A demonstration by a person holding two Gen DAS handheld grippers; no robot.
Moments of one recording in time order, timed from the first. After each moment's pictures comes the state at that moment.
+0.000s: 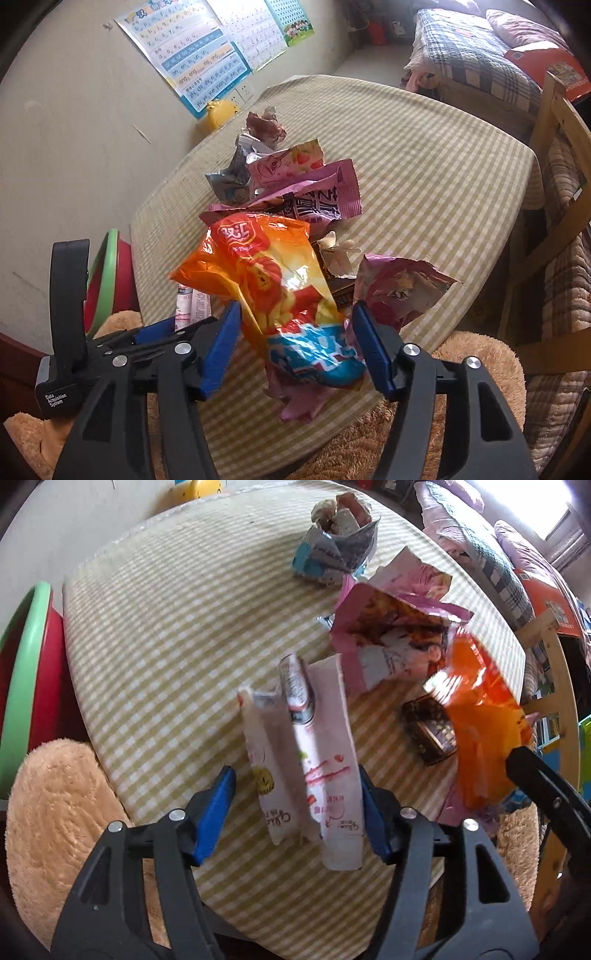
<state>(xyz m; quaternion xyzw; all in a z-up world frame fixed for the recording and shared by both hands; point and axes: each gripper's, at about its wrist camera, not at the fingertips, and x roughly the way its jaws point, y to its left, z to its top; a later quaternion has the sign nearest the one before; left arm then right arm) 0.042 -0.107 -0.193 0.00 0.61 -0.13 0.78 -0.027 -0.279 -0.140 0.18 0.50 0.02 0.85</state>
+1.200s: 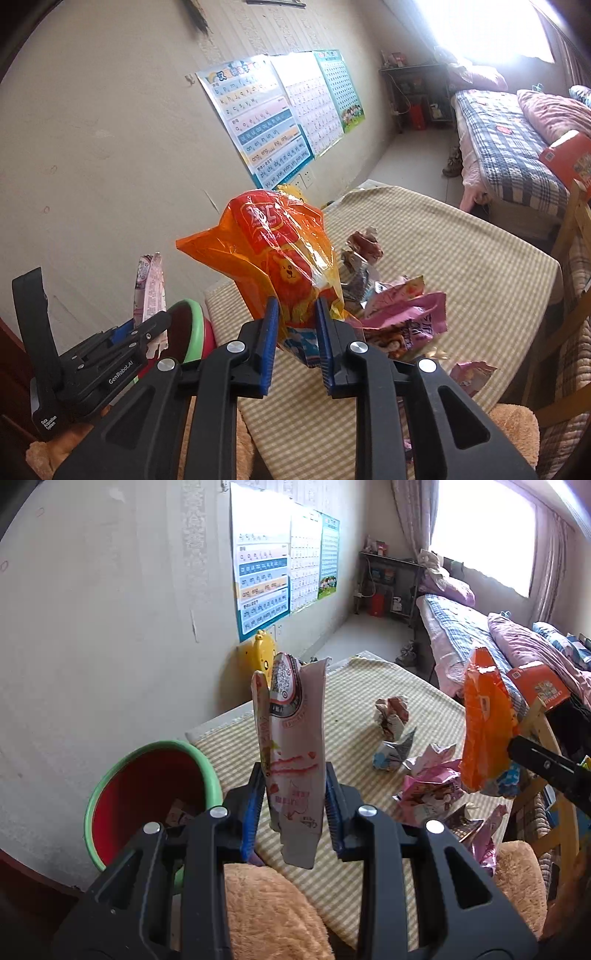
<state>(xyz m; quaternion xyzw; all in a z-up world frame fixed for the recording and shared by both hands) 0.021 0.005 -0.039 0.03 0.36 -0.08 0.93 -0.015 -0.201 -0.019 0.17 0.34 0.07 0.92</state>
